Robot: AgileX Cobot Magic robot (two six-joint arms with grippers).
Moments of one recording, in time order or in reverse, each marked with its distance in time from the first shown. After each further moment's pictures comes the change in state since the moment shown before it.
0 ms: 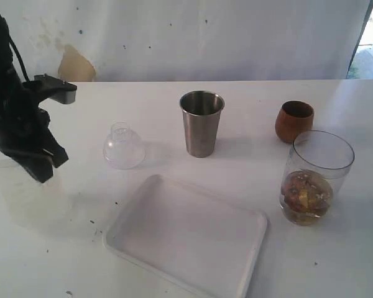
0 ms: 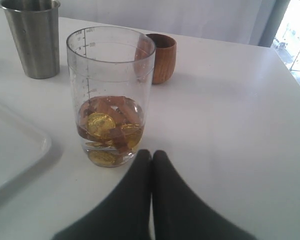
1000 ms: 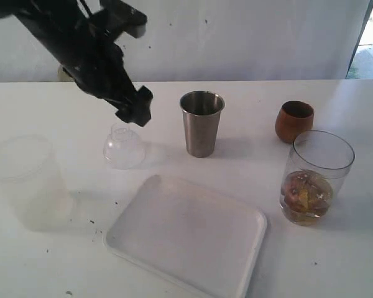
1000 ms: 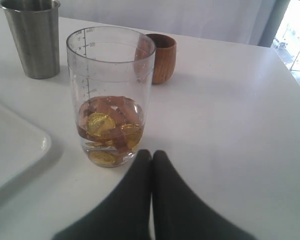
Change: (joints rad) left arm -0.246 0.041 -0.251 0.106 -0.273 -0.104; right arm 0.000 0.000 0.000 0.000 0.000 0.000
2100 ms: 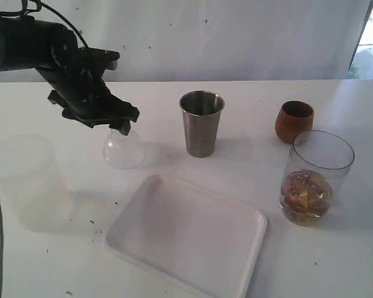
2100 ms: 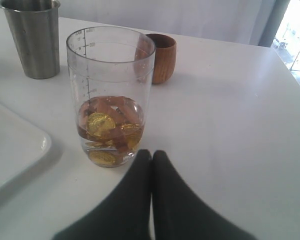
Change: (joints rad) left arm 0.142 0.227 0.011 -0.066 -0.188 -0.267; right arm 0.000 0.000 0.000 0.000 0.000 0.000
